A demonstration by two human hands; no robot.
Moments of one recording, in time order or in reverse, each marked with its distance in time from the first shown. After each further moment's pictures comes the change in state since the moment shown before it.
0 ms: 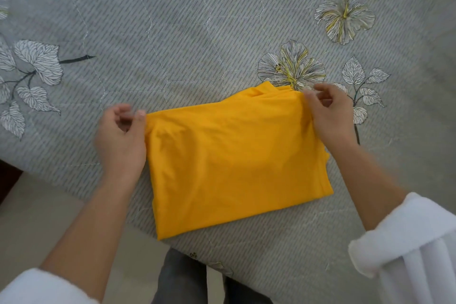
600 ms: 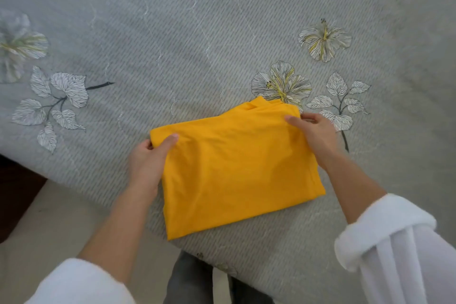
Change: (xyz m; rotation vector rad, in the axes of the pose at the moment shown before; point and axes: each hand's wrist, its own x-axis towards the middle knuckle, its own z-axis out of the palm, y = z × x) left_hand -0.020 0.014 -0.002 -0.283 -0.295 -0.378; right_hand -0.025 -0.008 -0.013 0.214 -0.152 0.347
